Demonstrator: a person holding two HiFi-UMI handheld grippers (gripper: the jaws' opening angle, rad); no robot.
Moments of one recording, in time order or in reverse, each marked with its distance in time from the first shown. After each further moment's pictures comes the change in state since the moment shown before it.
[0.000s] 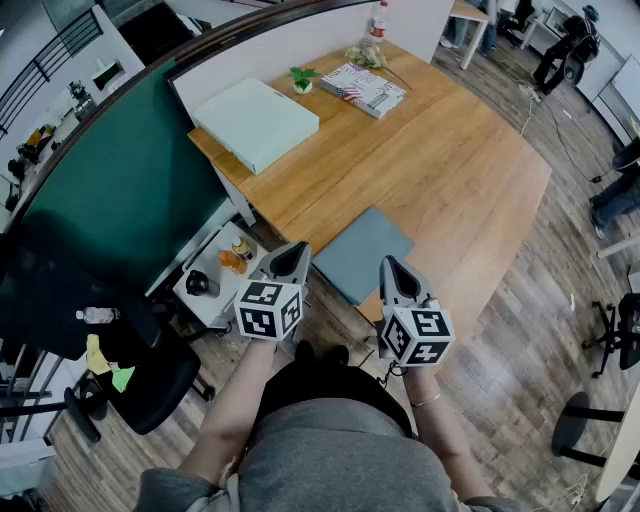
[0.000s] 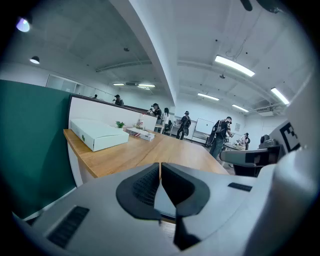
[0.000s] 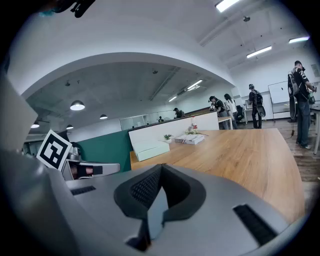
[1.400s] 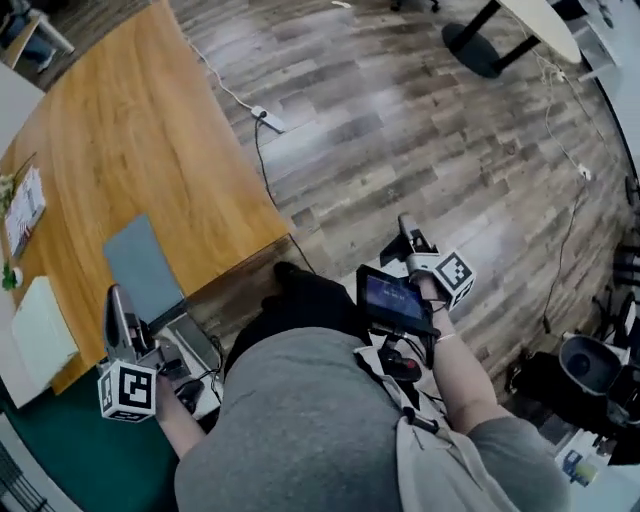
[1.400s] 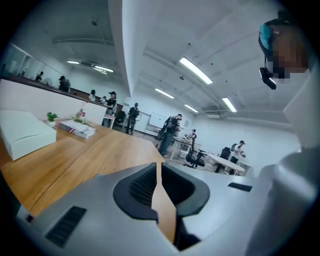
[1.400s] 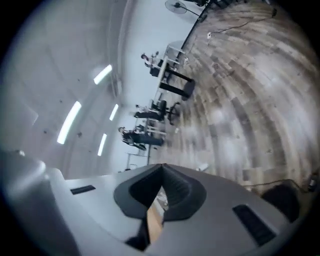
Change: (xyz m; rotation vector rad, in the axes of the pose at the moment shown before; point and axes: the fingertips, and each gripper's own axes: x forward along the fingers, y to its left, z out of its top) left arm -0.007 -0.158 0.043 0.108 0.097 -0.594; right arm -0.486 -0.077 -0.275 1.455 -1.074 -1.031
